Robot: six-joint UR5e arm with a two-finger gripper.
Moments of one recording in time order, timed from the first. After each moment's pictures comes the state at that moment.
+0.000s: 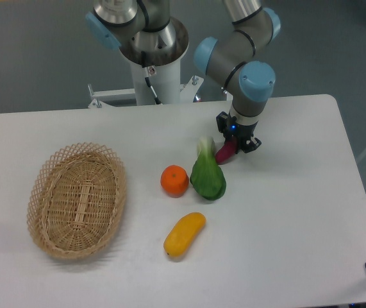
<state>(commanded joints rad) 2.77 -1.81 -2.11 -0.81 1.56 1.57</state>
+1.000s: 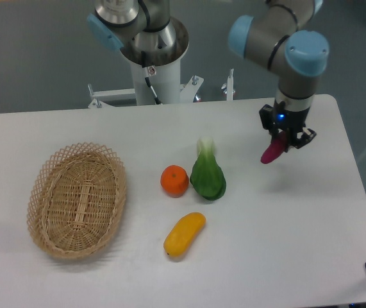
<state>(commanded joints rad) 2.81 -1.87 -1.67 -1.05 1.55 1.57</state>
